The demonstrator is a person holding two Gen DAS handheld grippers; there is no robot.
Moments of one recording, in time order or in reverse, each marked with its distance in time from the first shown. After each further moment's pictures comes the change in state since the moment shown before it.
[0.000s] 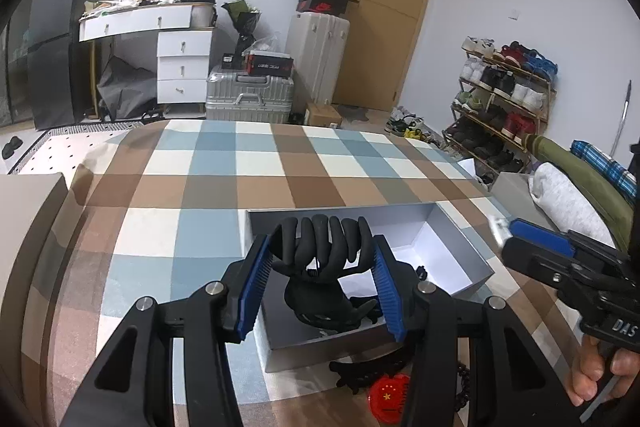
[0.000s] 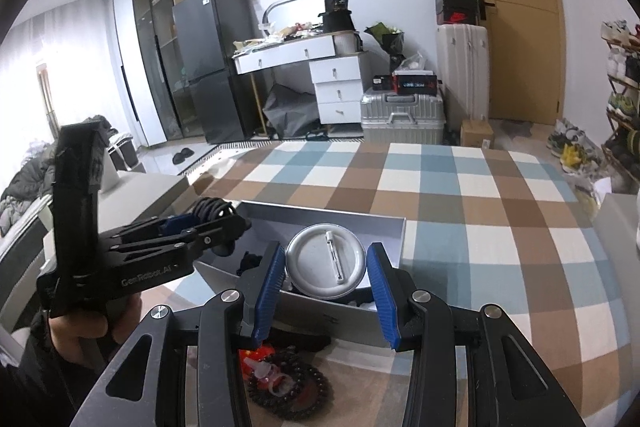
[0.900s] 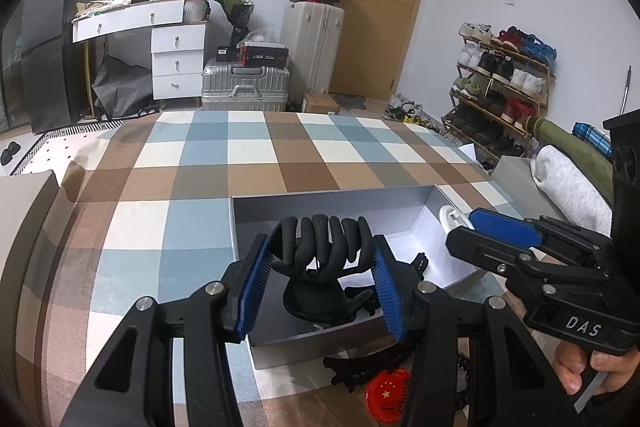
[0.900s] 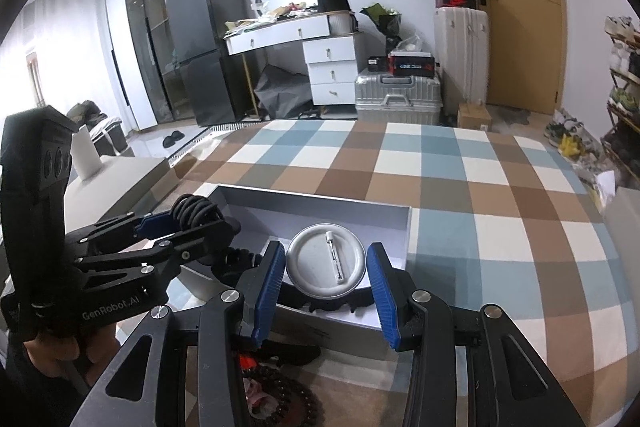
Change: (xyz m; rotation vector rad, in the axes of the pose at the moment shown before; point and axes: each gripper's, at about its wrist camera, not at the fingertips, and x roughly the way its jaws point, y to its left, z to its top) left arm 0.010 -0.006 -0.004 0.020 0.042 0.006; right arm 0.036 -0.001 -0.001 -0.013 0.070 -0.030
